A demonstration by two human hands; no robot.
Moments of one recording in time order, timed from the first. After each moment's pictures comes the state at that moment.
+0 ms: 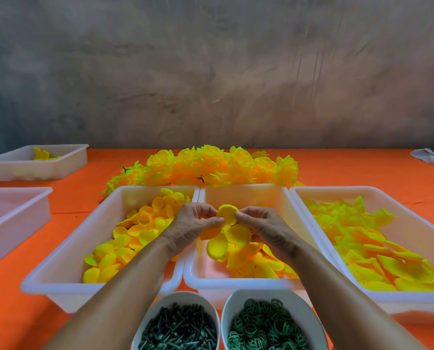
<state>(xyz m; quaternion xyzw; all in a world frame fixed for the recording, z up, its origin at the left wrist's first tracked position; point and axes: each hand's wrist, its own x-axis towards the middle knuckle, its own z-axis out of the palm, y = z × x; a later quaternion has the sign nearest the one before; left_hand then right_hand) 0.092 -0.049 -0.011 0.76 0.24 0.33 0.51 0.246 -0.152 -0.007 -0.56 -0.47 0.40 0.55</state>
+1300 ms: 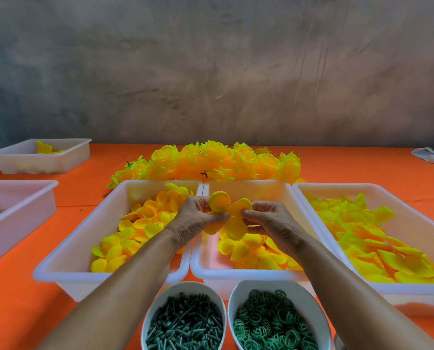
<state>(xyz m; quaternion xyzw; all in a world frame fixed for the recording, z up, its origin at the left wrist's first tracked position) 0.089 -0.051 -0.010 0.73 0.25 0.35 0.53 0.248 -0.151 -0.009 -0.58 -0.45 0.37 0.57</state>
